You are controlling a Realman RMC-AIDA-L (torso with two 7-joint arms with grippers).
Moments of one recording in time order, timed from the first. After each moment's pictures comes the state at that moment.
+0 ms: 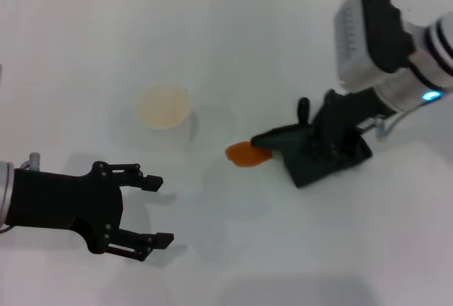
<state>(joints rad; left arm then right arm) -0.26 -2.08 1.11 1.23 2.03 1.73 -1.56 0.76 2.02 -1.43 -1.00 -2.31 -1.39 1.82</state>
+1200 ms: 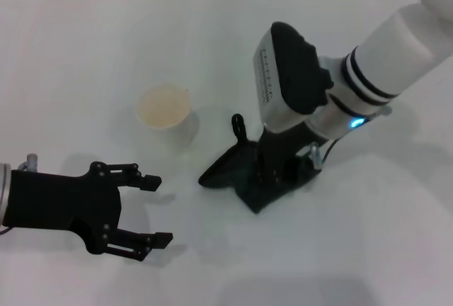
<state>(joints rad) -0.25 -2.08 1.10 1.23 2.02 1.73 -1.56 0.89 2.02 -1.80 -0.88 -2.09 -1.18 1.90</state>
